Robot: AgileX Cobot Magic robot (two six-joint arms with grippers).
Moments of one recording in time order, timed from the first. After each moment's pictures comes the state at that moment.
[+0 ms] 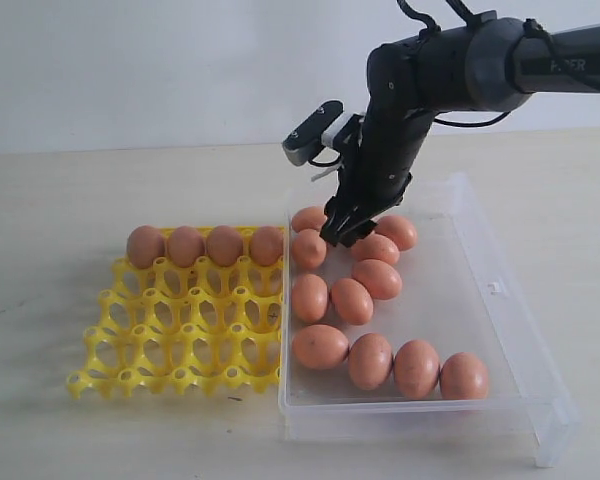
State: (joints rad) left arm -0.01 0.01 0.00 0.11 0.33 -0.03; right arm 0.47 2.16 -1.64 -0.05 0.82 -0.41
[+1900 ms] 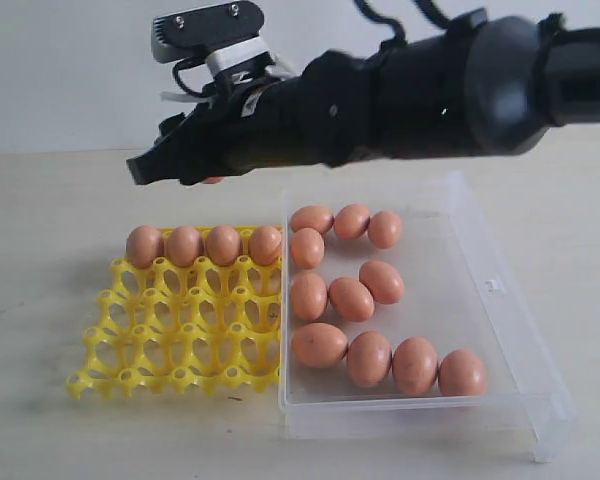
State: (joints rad) left arm -0.01 0.01 0.00 0.11 0.33 -0.03; right arm 0.77 1.91 -1.34 0.34 0.00 -0.27
